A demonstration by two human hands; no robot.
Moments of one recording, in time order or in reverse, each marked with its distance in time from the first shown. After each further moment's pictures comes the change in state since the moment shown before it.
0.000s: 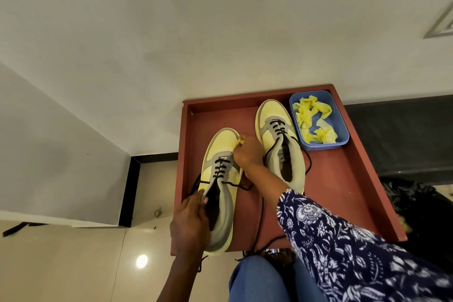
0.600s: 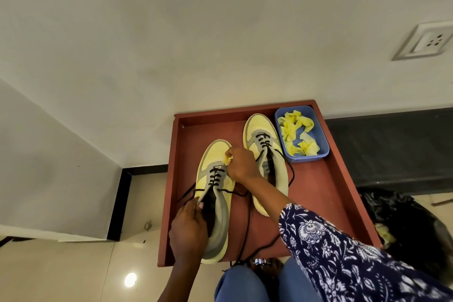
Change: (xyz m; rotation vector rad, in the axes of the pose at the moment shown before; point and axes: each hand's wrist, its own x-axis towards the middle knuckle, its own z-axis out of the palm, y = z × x) left_hand -0.004 0.038 -0.001 -0.115 -0.021 -0.150; right_hand -0.009 0.006 -0.030 -0.250 -0.155 -0.234
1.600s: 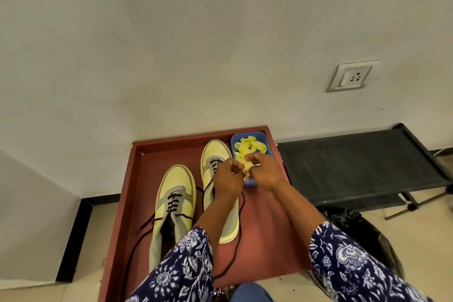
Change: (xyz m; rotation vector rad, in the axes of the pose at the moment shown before) left_hand 0.021 0.201 0.100 -0.395 -0.329 0.122; right_hand -0.024 0.101 -0.132 0.271 0.187 0.131
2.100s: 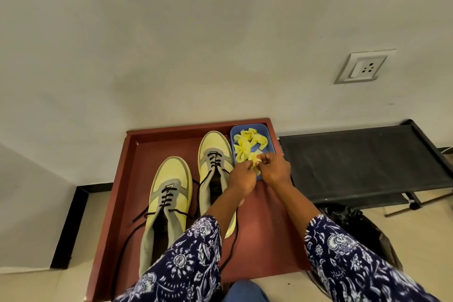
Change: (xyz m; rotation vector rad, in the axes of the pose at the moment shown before) left_hand 0.024 -0.019 0.044 0.066 -0.312 -0.146; right_hand 0.022 0.039 0.004 -0.095 0.164 0.082
